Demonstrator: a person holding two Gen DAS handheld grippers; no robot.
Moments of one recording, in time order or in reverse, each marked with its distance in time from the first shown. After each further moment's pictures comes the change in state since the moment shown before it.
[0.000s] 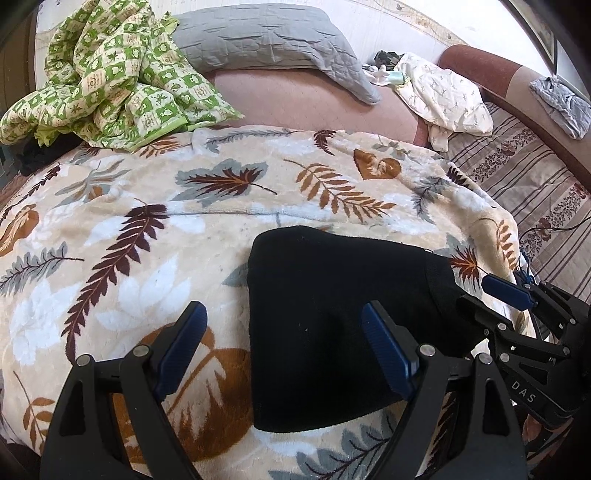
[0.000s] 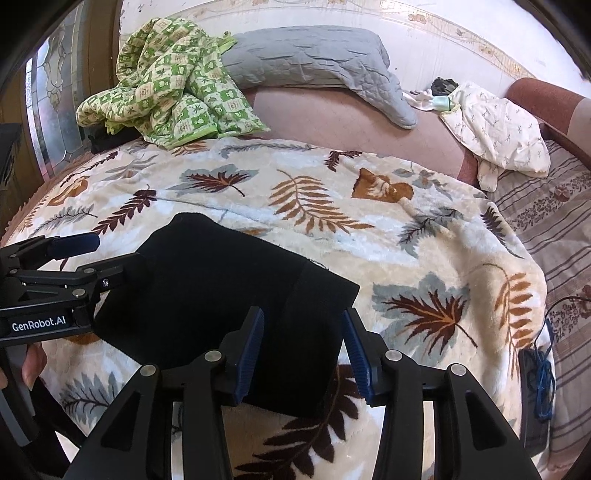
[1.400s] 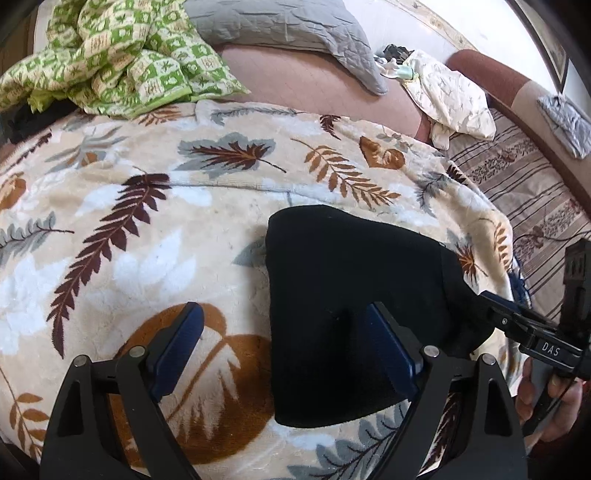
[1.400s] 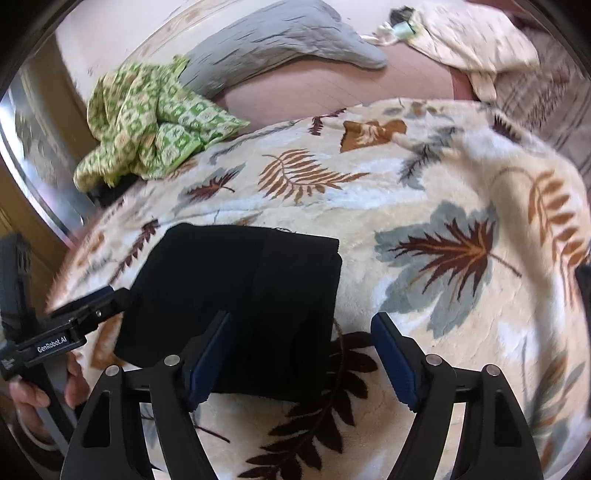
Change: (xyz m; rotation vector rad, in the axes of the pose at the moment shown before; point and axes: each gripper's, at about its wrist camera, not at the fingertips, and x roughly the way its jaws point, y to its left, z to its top) left arm 0.016 0.032 -0.007 -0.075 0.079 -0.084; right arm 0.026 -0.064 -0.027 0.331 0.069 0.247
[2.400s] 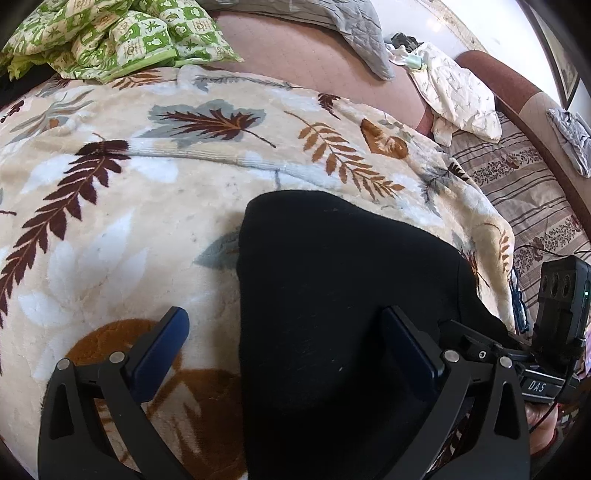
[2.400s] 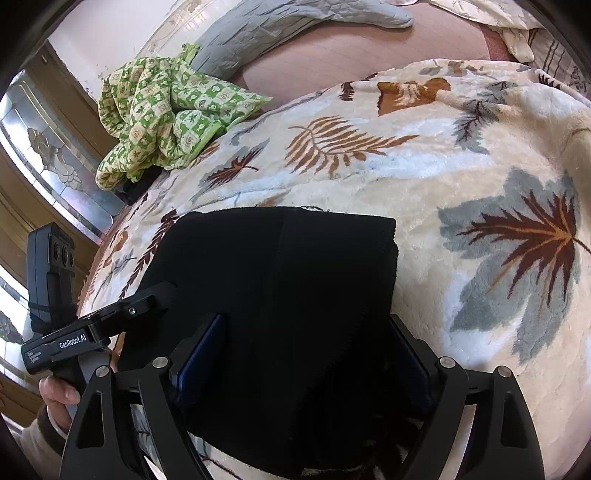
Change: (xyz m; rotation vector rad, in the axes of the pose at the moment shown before) left arm 0.053 -0.003 0.006 -0.057 0.062 -0.071; right arm 0.061 0.003 0.002 0.031 0.073 0.165
